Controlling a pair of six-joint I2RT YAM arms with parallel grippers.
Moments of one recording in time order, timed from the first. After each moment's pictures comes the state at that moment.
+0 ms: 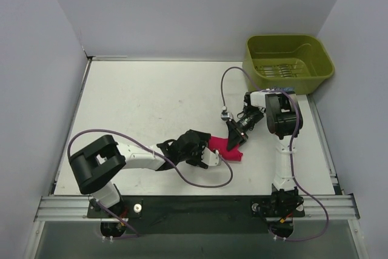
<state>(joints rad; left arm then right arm) -1.04 1.62 0.69 0.27 -0.06 0.88 0.17 2.32 1.42 -1.42 -0.95 -0.78</state>
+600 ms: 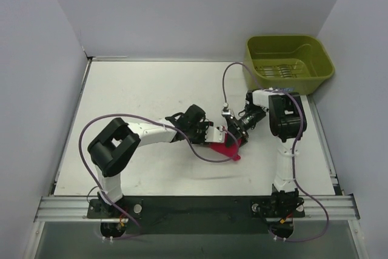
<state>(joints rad) -0.85 1.85 1.08 -0.10 0.21 0.87 0.16 2.26 1.40 -1.47 -0.99 -0.83</state>
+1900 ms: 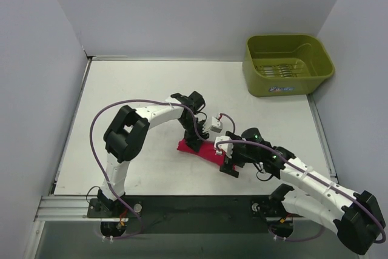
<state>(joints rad) -0.74 2.08 1.53 -0.91 0.64 0.79 0.68 0.89 0.46 -0.36 -0.37 -0.63</state>
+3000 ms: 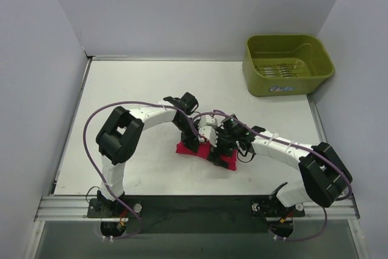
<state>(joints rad) -0.70 2.00 1.38 -0.75 0.70 0.64 0.68 1.39 0.66 -0.29 -0.36 -0.65</state>
